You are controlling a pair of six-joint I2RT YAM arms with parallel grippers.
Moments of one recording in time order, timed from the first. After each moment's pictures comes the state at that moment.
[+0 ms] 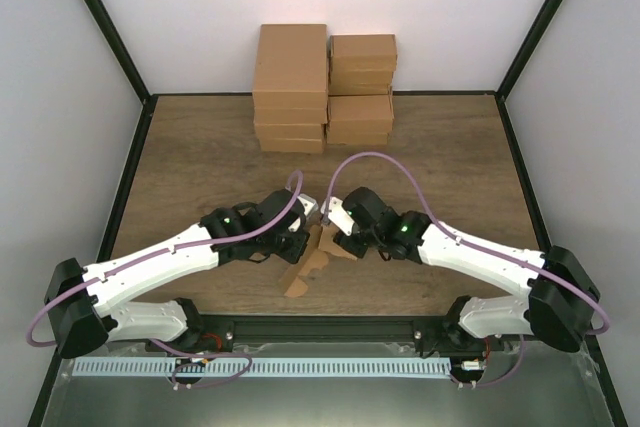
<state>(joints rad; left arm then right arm) -1.00 1.21 0.97 -0.73 -0.04 -0.42 0.92 1.25 0.83 -0.44 0.06 -0.25</state>
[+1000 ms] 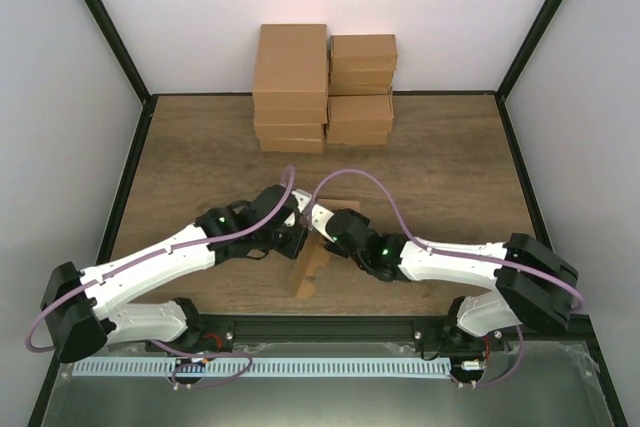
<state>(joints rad) -0.96 1.19 0.93 -0.66 0.01 -0.42 1.07 1.38 0.68 0.01 0.50 -0.35</state>
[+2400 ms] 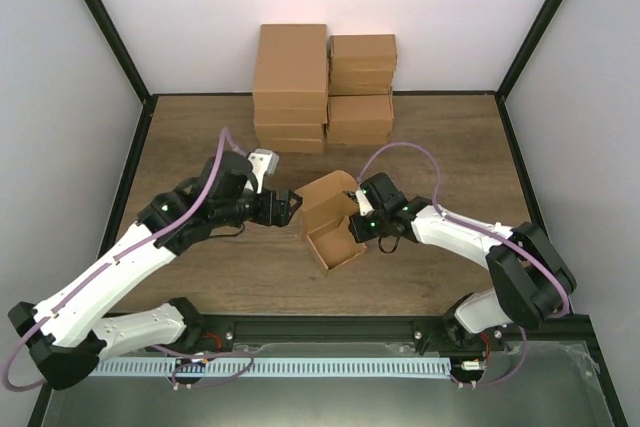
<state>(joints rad) -0.84 1.04 1.21 -0.83 0.00 -0.50 0.66 1.43 0.77 -0.35 -0.19 0.28</state>
